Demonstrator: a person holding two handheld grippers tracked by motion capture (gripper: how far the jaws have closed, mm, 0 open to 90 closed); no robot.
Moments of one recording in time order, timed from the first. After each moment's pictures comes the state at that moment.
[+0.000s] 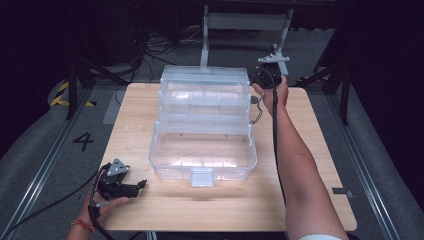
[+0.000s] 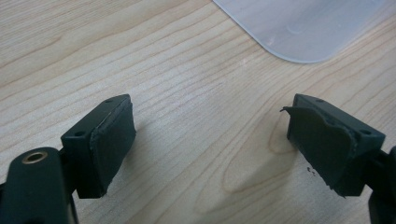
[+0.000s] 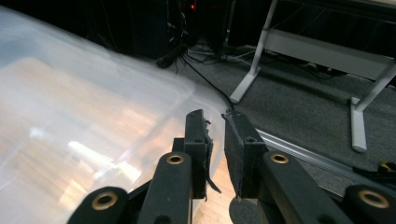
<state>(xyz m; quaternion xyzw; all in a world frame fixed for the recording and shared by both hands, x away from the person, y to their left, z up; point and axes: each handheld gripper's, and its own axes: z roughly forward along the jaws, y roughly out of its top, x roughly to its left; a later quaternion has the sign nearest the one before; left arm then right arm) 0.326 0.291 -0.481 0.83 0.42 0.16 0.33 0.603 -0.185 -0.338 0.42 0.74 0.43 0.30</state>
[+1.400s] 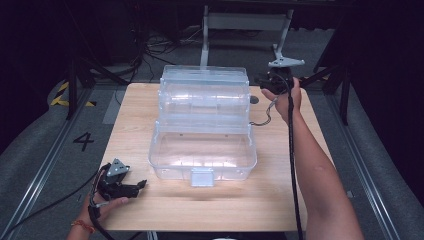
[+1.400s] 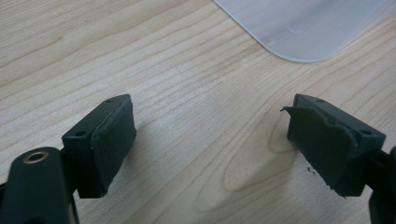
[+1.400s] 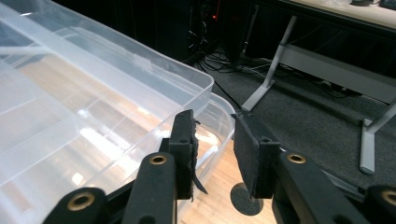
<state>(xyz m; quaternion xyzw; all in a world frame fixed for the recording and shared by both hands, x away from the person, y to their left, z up) 0.325 0.291 -0.482 0.83 0.42 0.17 0.33 0.561 -0.209 -0.314 0.37 0.76 0.45 0.29</state>
